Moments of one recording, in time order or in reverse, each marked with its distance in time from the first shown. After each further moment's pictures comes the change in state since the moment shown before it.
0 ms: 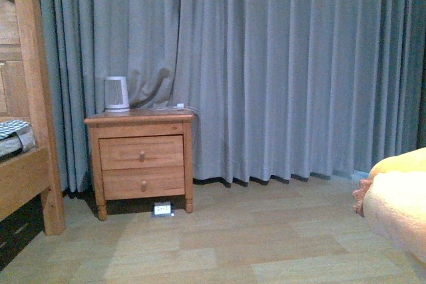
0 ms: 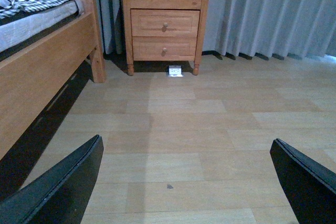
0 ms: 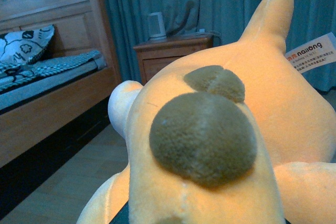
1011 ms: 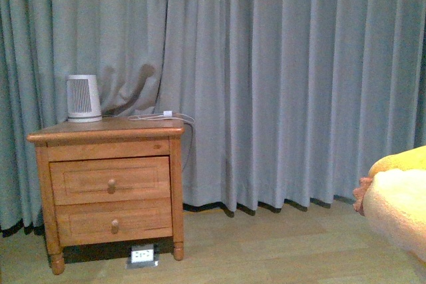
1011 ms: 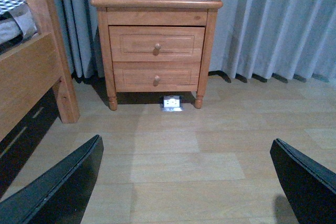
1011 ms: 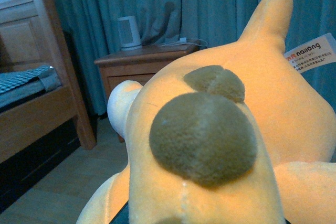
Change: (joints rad) left arm 0.000 0.000 0.000 0.000 0.000 0.000; right arm 0.000 -0.001 0.000 0.000 0.000 0.000
